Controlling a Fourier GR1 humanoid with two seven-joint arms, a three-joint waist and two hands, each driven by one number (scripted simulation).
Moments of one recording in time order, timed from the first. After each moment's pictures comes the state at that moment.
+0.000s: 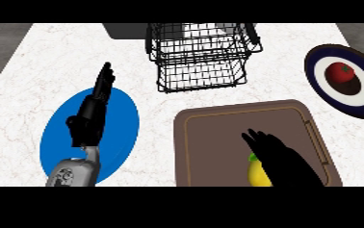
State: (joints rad) left arm -0.15 0.03 -0.07 -1.55 -0.16 0.17 0.04; right arm 0.08 -0.36 0.47 -1.98 0.84 0.54 0.54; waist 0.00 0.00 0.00
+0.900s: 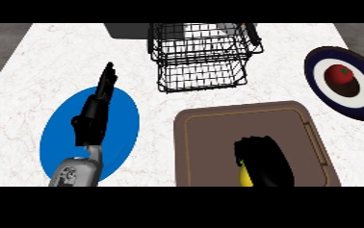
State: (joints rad) left arm -0.16 0.02 -0.07 -1.53 -0.18 0.17 0.03; right arm 0.01 -0.26 0.56 -1.81 1.17 0.34 0.48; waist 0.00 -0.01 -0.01
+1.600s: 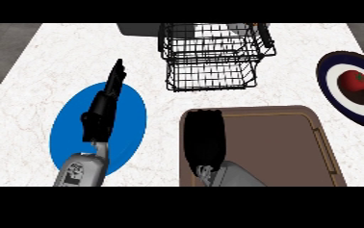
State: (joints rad) left arm -0.19 0.01 -0.10 -1.52 -0.18 0.16 0.05; right arm -0.46 -0.03 0.76 -1.54 1.11 0.43 1.04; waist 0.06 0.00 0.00
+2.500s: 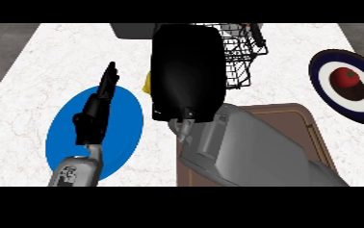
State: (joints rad) left arm -0.16 0.03 -0.08 -1.53 -0.17 0.16 0.05; right arm -1.04 -0.02 0.51 -1.60 0.92 0.48 1.19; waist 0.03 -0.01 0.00
